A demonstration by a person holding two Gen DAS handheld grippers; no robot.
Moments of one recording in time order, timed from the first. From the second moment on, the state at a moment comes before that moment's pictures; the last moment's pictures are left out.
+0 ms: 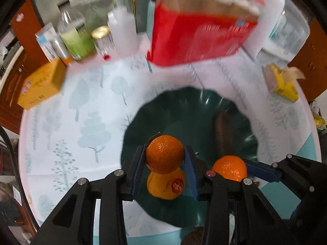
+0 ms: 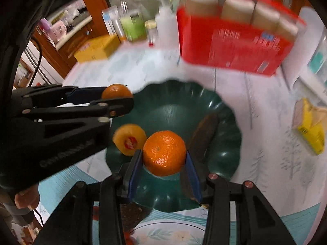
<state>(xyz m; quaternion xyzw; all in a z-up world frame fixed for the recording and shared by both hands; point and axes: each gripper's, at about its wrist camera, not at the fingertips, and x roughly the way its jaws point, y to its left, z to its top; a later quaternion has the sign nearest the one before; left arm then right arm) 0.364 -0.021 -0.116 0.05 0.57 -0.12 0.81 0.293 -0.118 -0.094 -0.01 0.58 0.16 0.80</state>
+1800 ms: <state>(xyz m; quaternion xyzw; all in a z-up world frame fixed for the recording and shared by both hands) 0.262 -0.006 -0.027 0.02 0.51 -0.08 0.85 0.234 -0.161 -0.026 0.06 0.52 0.14 0.84</state>
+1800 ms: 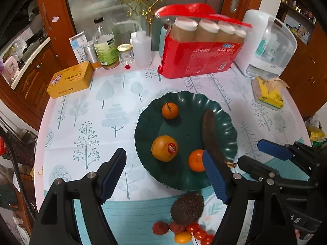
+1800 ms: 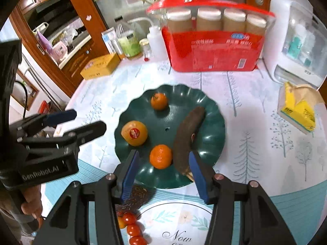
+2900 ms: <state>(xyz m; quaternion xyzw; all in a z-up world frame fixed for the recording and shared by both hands) 0.101 0.016 -0.004 0.05 0.46 -0.08 0.88 0.104 -0.159 0.014 0.00 0.47 0.21 0.86</state>
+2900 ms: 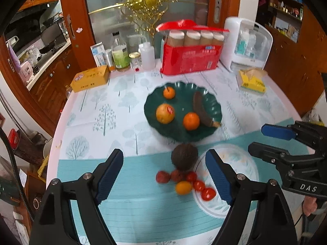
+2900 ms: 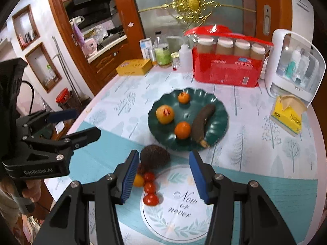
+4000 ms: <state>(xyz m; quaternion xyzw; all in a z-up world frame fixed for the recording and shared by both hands) 0.109 0.004 -0.174 -0.03 0.57 -0.09 0.81 0.066 -0.120 -0.148 -0.03 0.55 0.22 0.80</state>
